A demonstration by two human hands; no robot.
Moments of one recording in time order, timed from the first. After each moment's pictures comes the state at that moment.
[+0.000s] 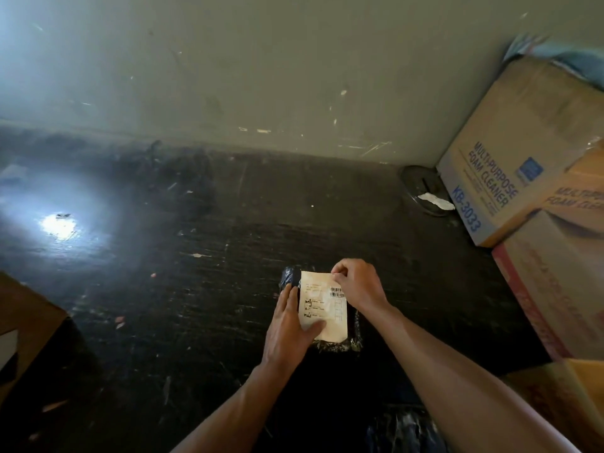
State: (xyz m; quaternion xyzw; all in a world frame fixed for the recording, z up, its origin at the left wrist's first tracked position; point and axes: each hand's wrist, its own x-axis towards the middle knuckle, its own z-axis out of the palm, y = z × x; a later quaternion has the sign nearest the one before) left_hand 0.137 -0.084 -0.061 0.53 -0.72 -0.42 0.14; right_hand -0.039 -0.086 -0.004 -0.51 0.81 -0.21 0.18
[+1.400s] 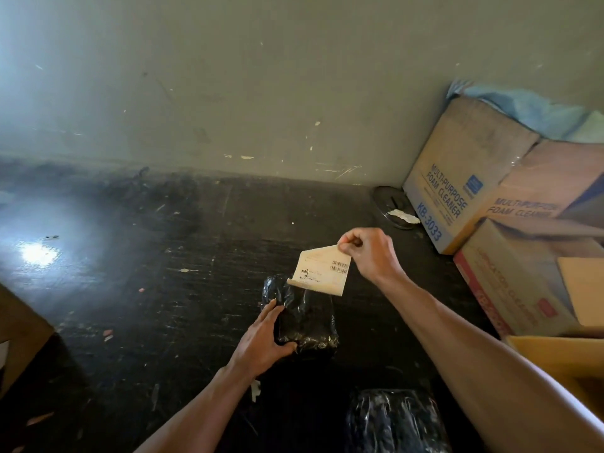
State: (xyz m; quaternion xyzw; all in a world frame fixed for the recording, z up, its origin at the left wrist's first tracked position) left_hand 0.177 -0.072 -0.057 0.44 -0.81 -0.37 0.09; right_hand -0.061 -0.041 0.108 -0.52 0.78 -0.33 0.12
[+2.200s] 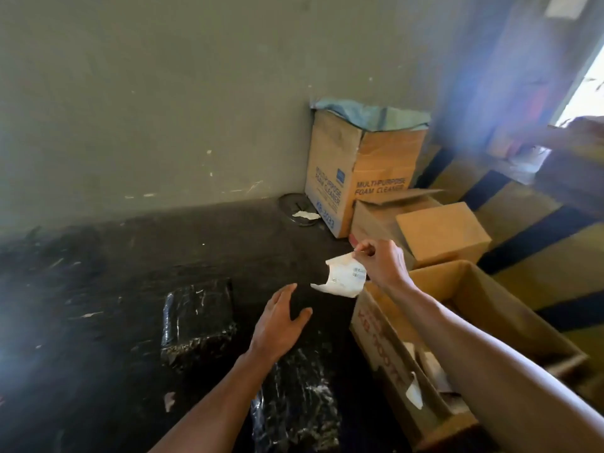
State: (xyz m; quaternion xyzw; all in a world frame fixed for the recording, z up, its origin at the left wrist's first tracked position) left_hand 0.005 0.098 0.042 0.35 -0.85 -0.36 0.18; right_hand -0.201 0.206 0.132 -0.35 0.85 -0.40 0.01
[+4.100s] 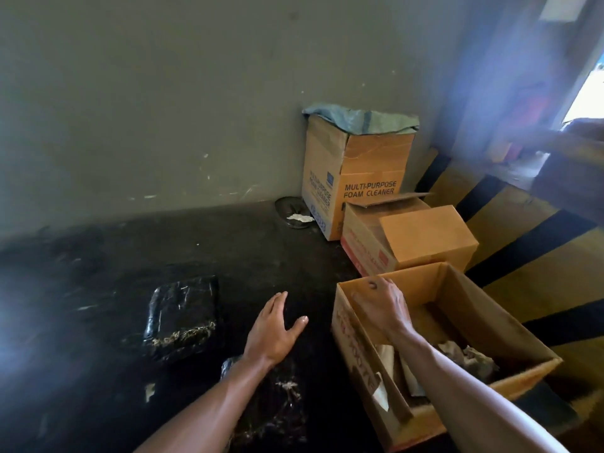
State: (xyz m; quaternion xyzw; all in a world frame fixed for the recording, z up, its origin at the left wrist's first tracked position) left_hand -0.028 0.162 0.030 0.36 -0.86 -0.33 0.16; right_hand -0.234 0.304 0.063 -0.33 0.86 -0.38 0.06
